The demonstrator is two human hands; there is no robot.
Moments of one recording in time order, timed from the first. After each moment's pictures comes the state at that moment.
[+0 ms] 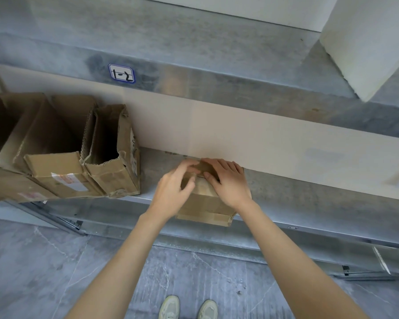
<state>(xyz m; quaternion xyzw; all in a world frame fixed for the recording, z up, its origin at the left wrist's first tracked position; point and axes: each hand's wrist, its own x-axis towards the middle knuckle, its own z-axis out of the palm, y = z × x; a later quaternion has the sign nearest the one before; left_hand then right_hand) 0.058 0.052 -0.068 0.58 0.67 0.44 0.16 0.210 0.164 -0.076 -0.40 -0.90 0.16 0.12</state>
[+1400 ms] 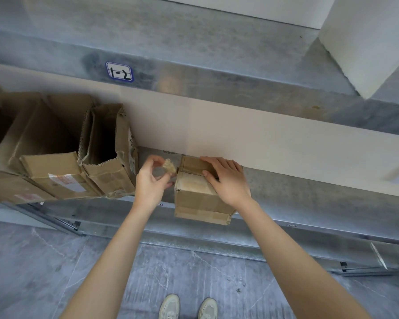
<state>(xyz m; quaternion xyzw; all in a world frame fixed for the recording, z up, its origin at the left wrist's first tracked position) 0.028 0.050 -0.080 0.33 0.66 0.62 0.29 0.209 0.164 -0.072 -0.41 -0.89 0.16 0.11</state>
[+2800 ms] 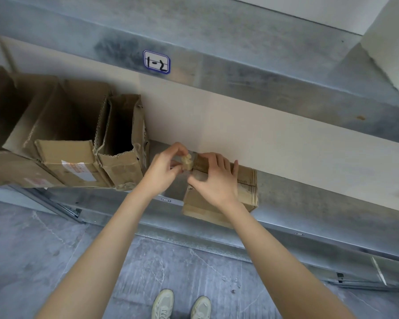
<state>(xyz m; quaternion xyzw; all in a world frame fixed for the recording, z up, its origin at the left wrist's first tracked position) -0.007 0.066 -0.077 0.54 0.63 0.50 0.26 0.149 0.129 -0.063 -0.46 -0.86 0.16 0.15</state>
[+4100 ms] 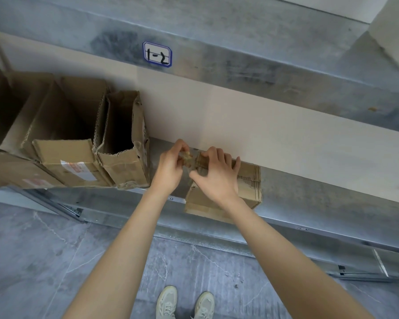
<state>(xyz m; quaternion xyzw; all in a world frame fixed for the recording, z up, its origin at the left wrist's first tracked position) 0.005 0.079 -0.090 0.52 0.69 0.47 0.17 0.142 0.129 -0.065 -0.47 -0.86 0.15 0.13</state>
